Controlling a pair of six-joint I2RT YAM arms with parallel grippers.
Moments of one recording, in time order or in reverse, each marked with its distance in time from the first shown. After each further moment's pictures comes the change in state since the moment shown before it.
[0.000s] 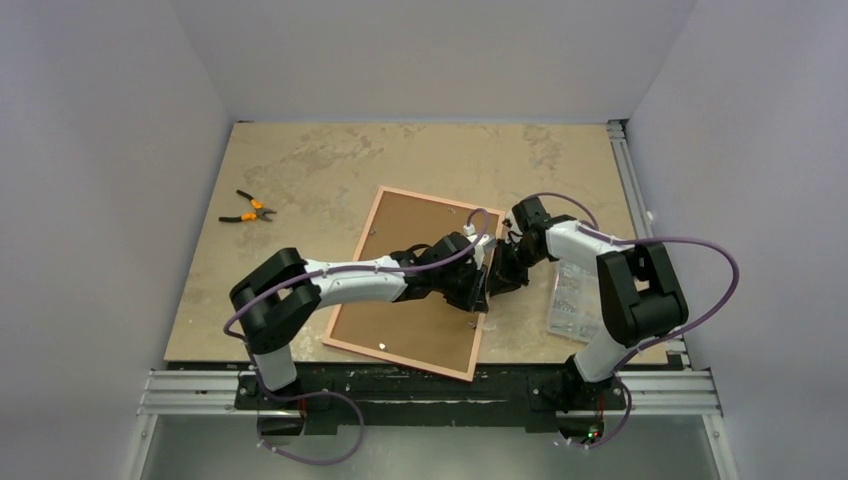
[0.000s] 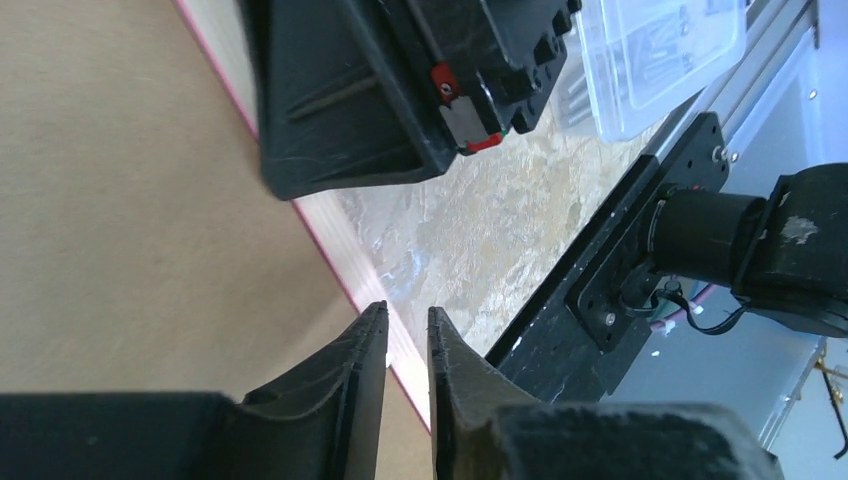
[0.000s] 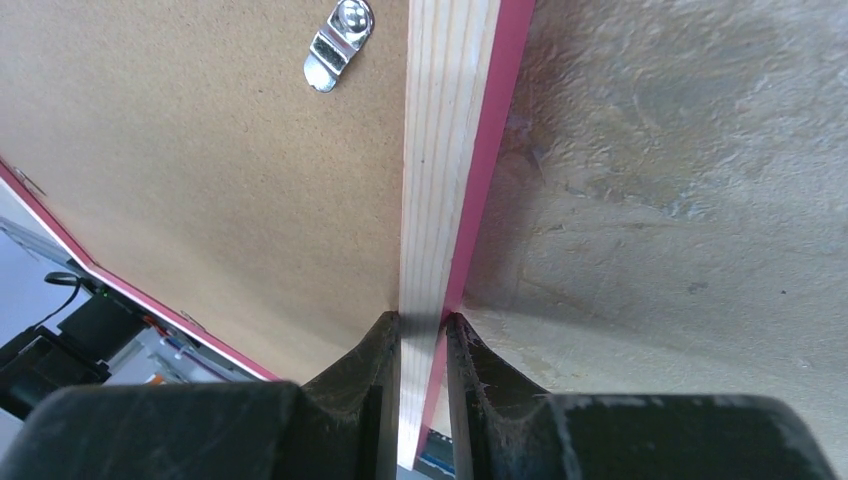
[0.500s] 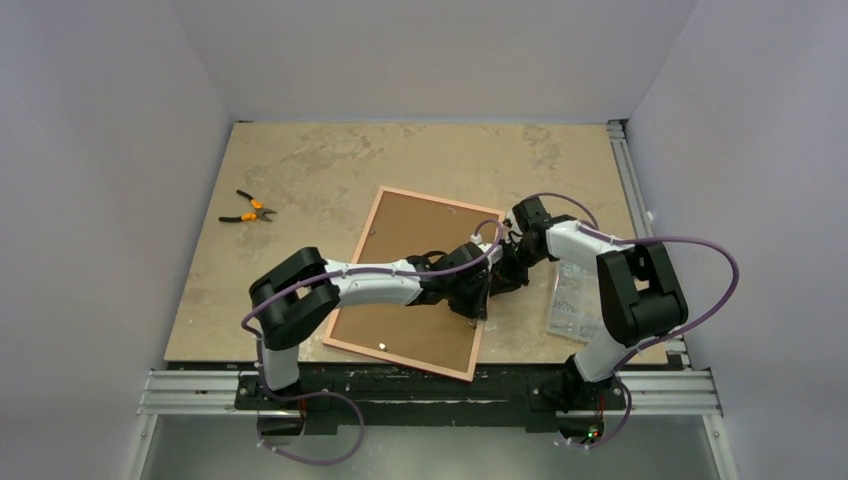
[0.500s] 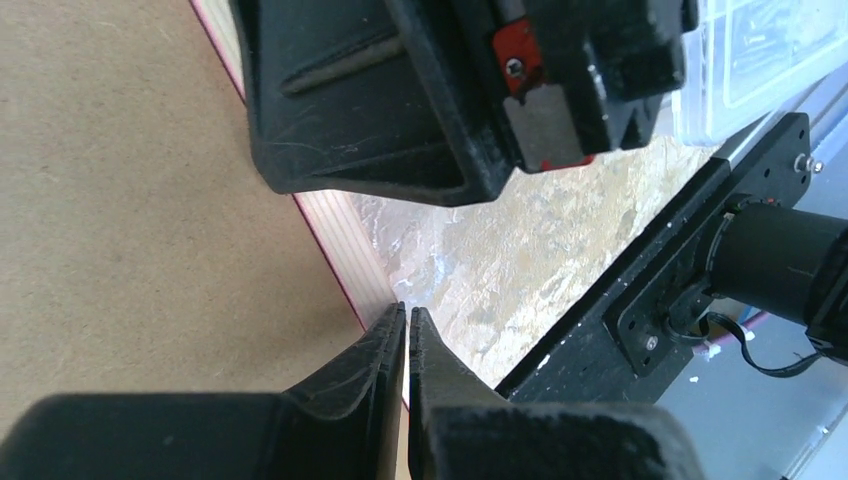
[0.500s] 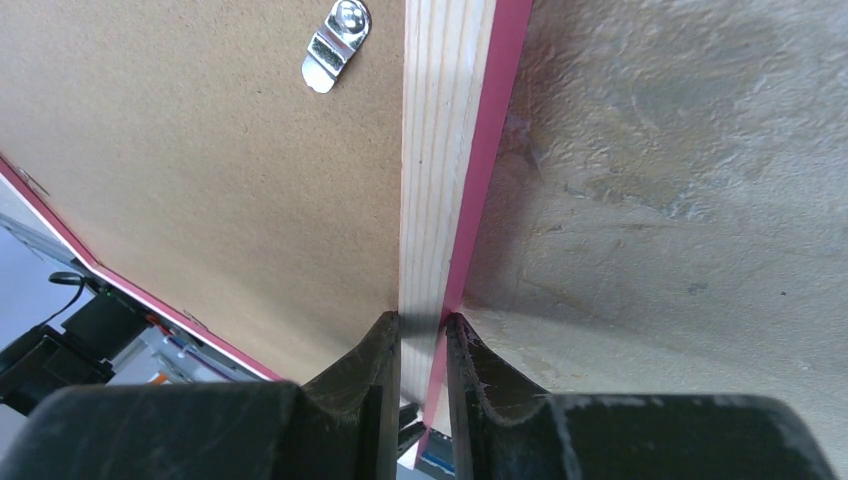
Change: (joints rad) left arm -0.059 0.116 0.080 -0.085 -0.074 -0.028; right arm -0.006 0.003 0.000 0.001 -0.008 0.000
